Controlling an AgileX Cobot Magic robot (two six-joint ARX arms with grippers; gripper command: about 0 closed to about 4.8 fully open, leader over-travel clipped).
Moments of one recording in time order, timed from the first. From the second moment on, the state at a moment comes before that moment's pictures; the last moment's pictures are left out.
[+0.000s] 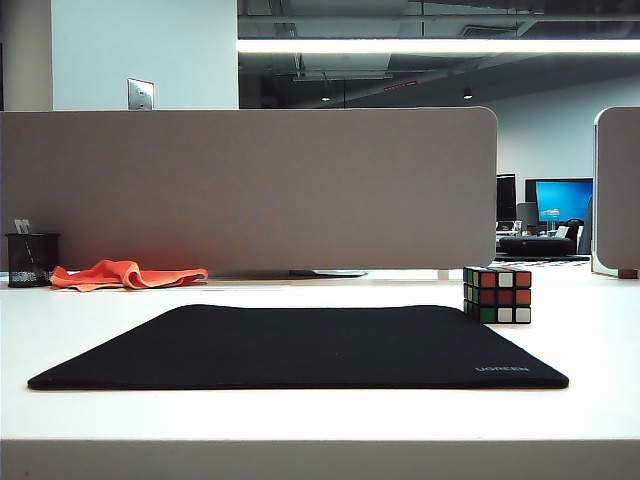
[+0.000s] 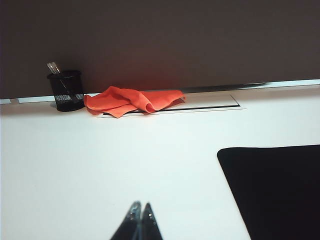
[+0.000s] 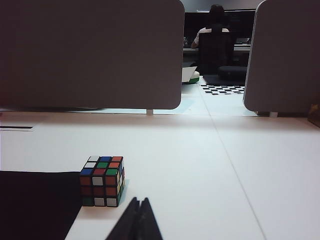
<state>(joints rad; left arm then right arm) 0.02 0.00 0.00 0.05 0.04 0.07 0.00 0.00 0.01 0.11 0.02 -0.02</state>
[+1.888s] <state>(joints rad) -0.11 0.38 0.31 -0.12 0.41 0.11 0.01 0.14 0.25 -0.16 0.02 0.18</state>
